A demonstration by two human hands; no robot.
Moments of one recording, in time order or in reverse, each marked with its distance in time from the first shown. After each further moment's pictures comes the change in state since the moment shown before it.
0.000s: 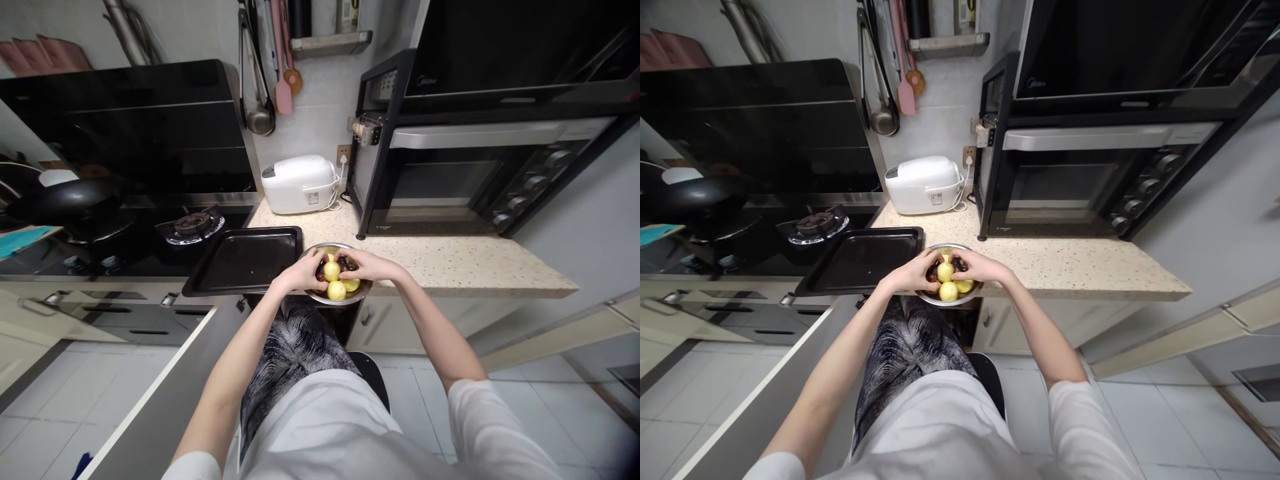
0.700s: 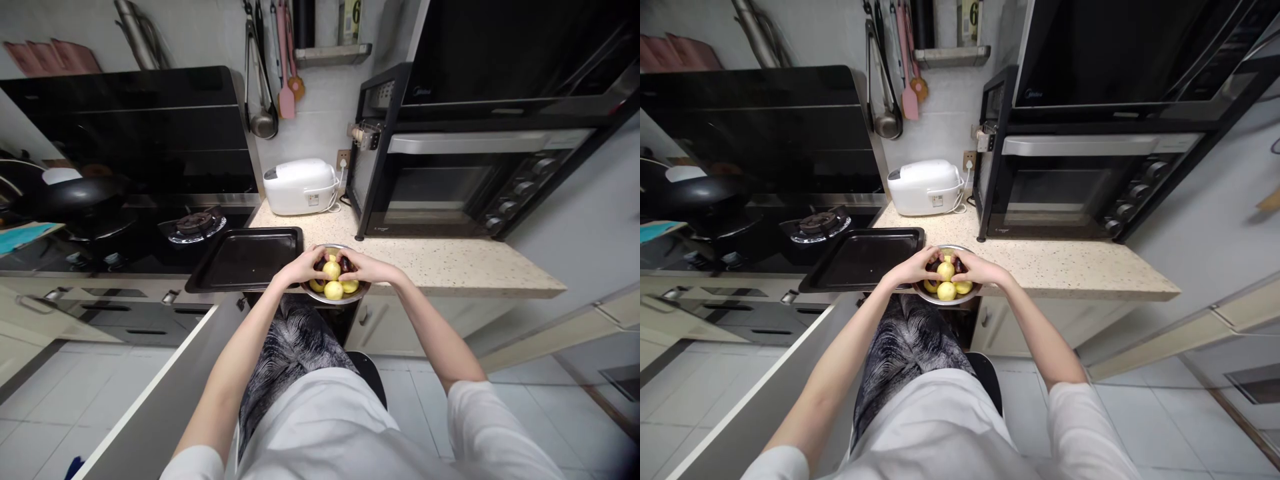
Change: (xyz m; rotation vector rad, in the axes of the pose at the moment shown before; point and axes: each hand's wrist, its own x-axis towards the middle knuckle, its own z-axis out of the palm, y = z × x) left_hand 0.009 -0.014 -0.001 -0.065 0.043 0.030; right_hand -0.004 0.002 0.008 -0.033 0.029 0.022
